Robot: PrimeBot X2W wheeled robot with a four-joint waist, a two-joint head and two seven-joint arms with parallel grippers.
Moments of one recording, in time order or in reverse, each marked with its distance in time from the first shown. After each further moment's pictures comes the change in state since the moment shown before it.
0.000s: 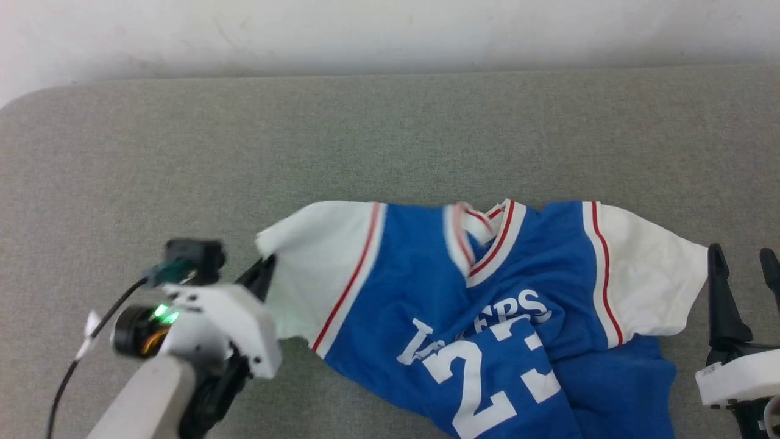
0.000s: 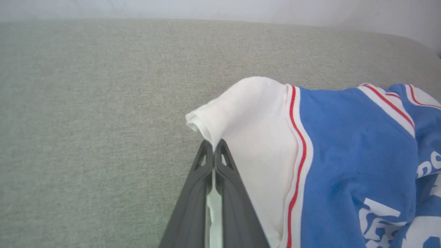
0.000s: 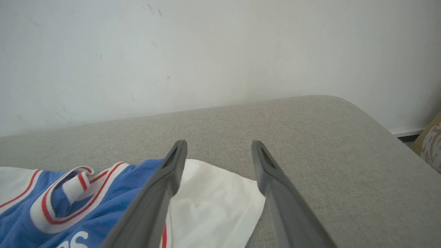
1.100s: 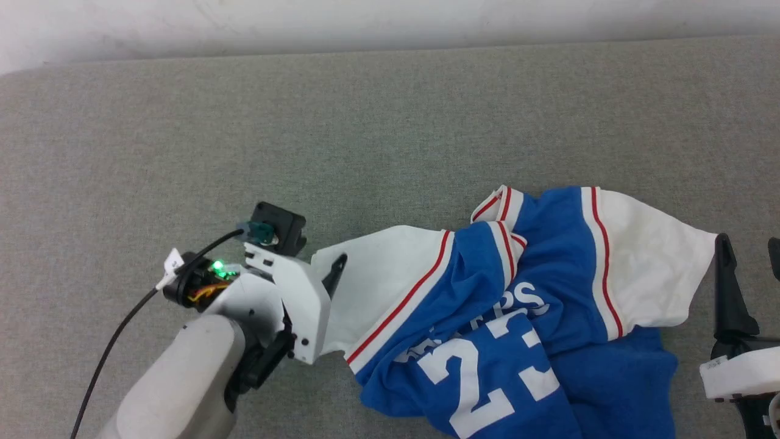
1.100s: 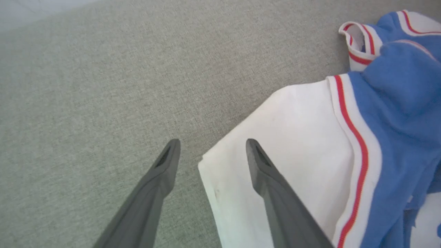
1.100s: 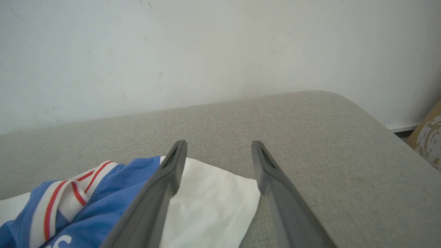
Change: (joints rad) left arm -0.154 -0.014 -0.140 0.035 0.107 -0.081 0.168; right arm -0.009 0.000 -0.003 -0.019 0.005 0.000 -0.016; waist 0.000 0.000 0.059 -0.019
